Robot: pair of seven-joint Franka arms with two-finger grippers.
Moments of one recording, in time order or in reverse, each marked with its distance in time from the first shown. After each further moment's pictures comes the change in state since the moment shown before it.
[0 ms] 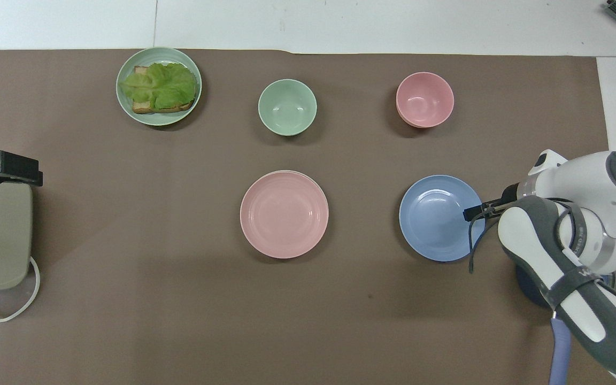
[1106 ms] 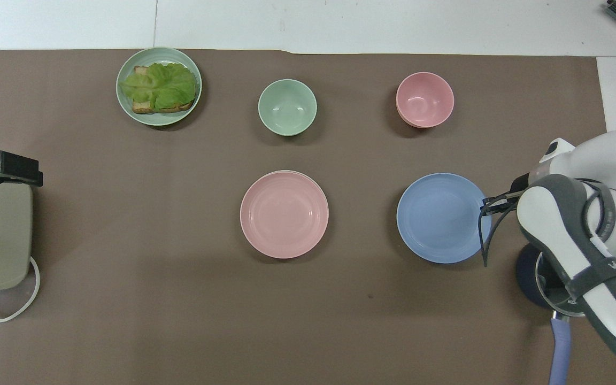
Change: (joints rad) left arm 0.000 0.000 0.000 0.000 0.000 -0.001 0.000; right arm -0.004 -0.022 0.003 0.150 0.016 -0.250 0.084
